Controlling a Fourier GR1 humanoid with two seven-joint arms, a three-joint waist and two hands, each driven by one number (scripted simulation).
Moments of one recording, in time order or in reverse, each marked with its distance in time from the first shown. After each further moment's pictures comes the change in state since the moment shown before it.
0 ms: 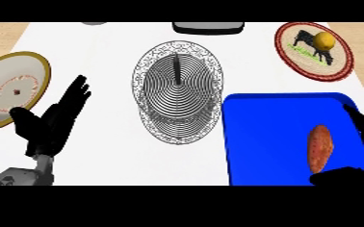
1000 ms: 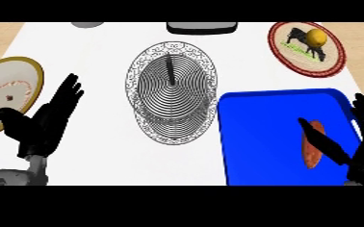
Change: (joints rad) left arm 0.009 0.028 0.012 -0.019 0.029 0.039 -0.002; right arm 0.041 0.426 -0.200 0.350 -0.197 -0.656 -0.971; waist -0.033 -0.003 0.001
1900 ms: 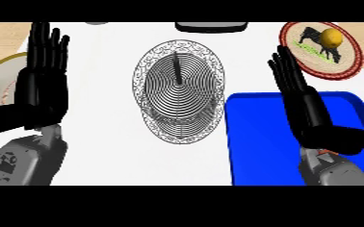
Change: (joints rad) left arm -0.232 -0.143 0.053 -0.127 -0.073 0.257 -0.193; right arm -0.330 0.049 0.212 -0.036 -0.348 0.475 -0.097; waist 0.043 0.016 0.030
